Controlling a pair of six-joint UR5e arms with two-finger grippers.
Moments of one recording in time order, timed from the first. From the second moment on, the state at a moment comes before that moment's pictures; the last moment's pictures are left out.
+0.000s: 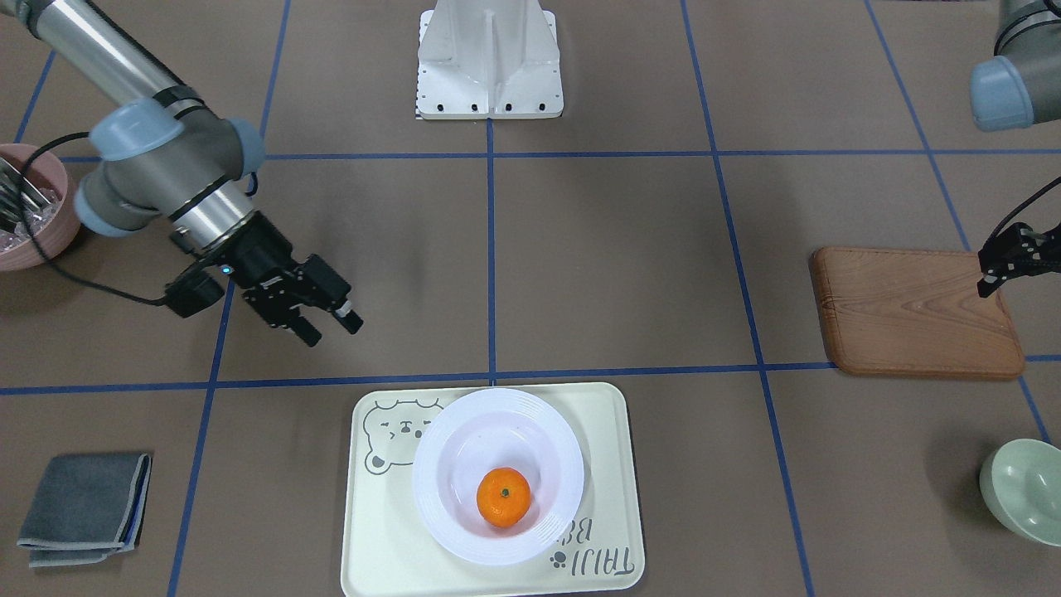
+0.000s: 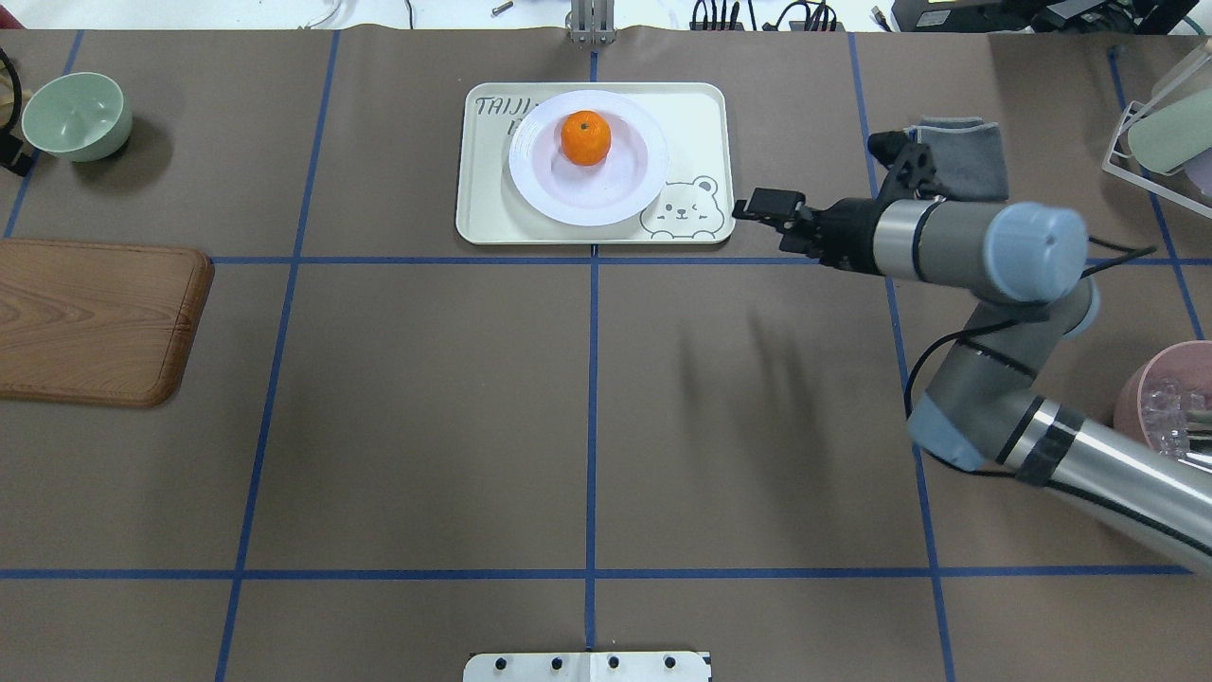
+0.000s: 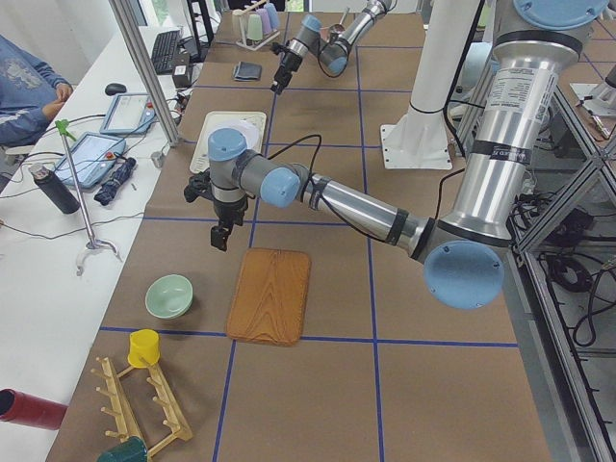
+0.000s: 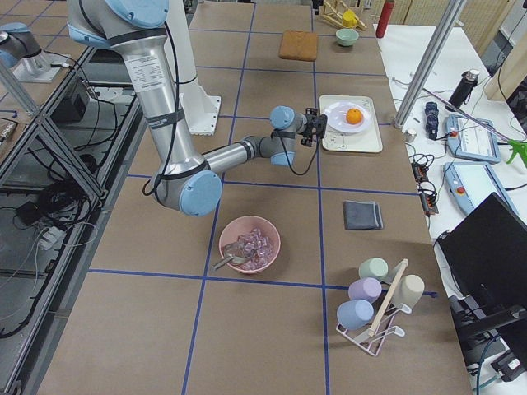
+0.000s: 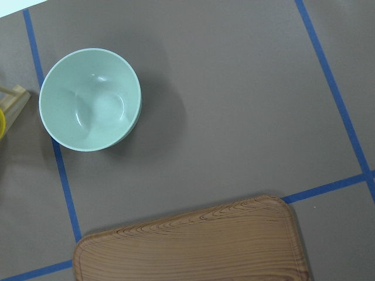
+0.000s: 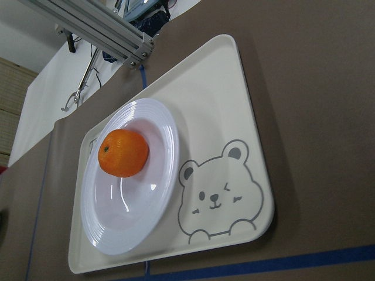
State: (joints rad) left arm -1.30 -1.80 -1.71 -1.63 -2.21 -0.15; right arm 0.80 -1.22 1.47 -0.40 1.88 1.53
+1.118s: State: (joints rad) left arm -1.47 -1.81 -1.69 -1.44 -2.24 0.12; right arm 1.46 -1.46 1.48 -1.17 2.45 0.09
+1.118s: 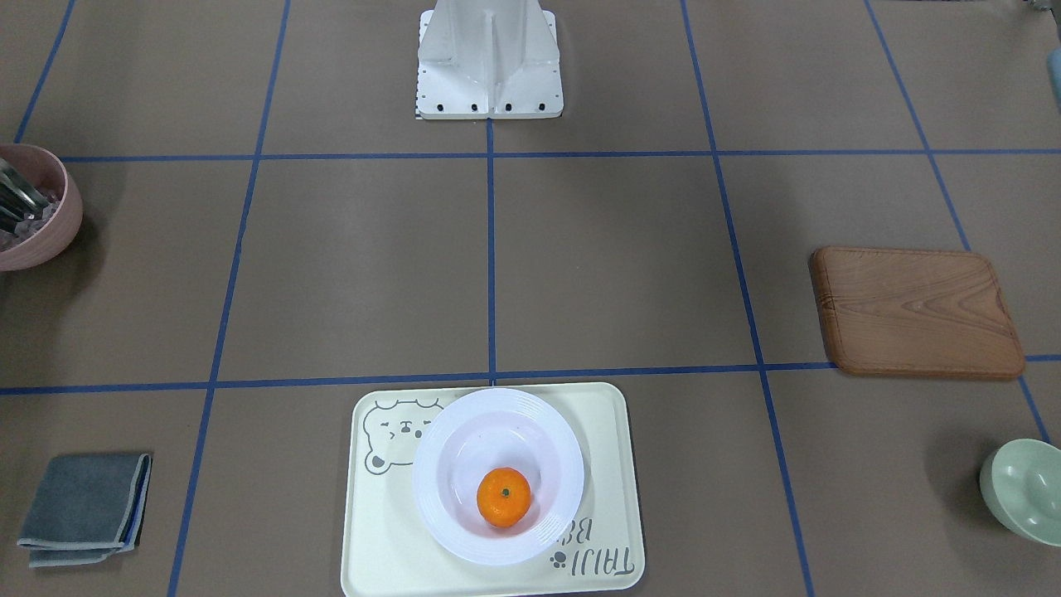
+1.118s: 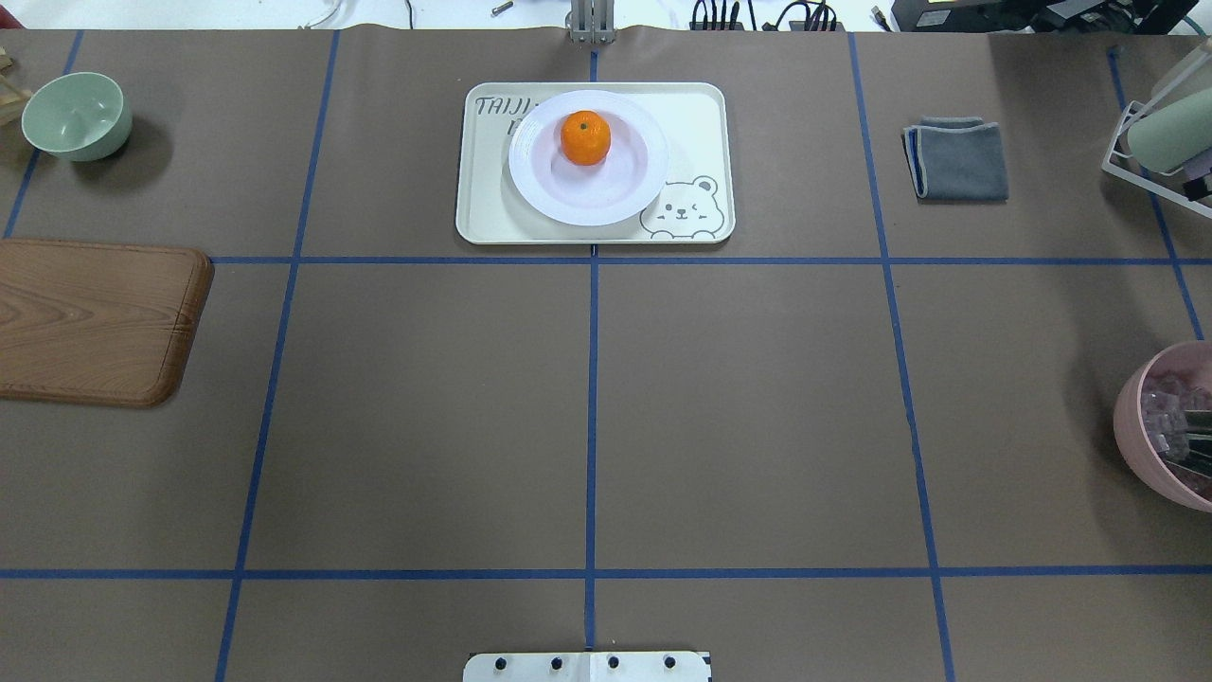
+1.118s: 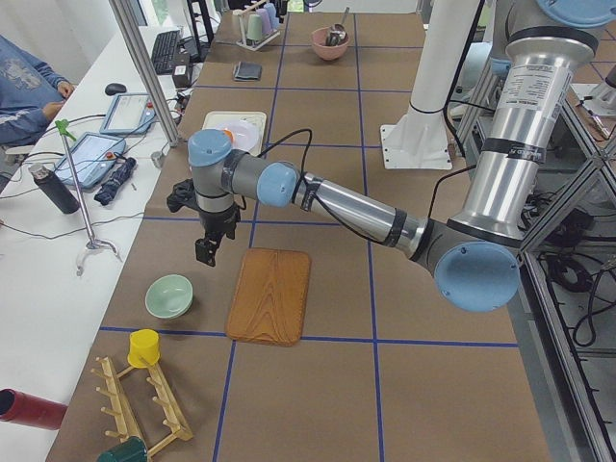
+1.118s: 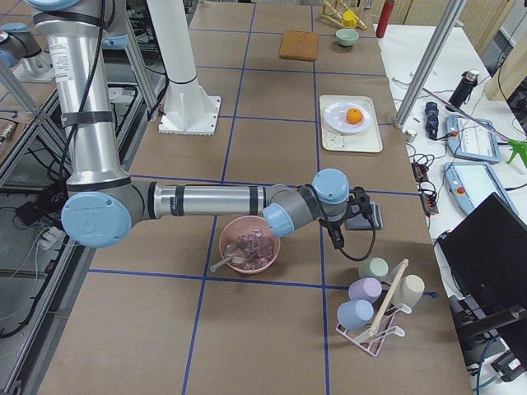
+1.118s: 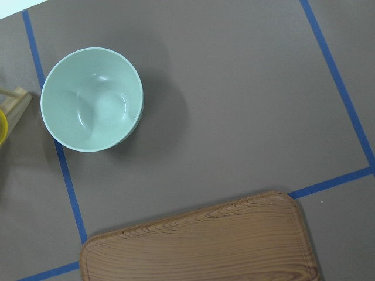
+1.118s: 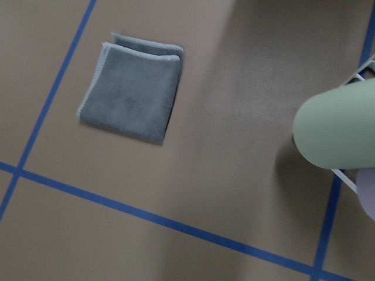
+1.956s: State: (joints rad) left arm -1.57 -1.78 -1.62 -1.34 -2.32 0.23; right arm 1.51 -1.31 1.59 -1.80 2.29 -0.32
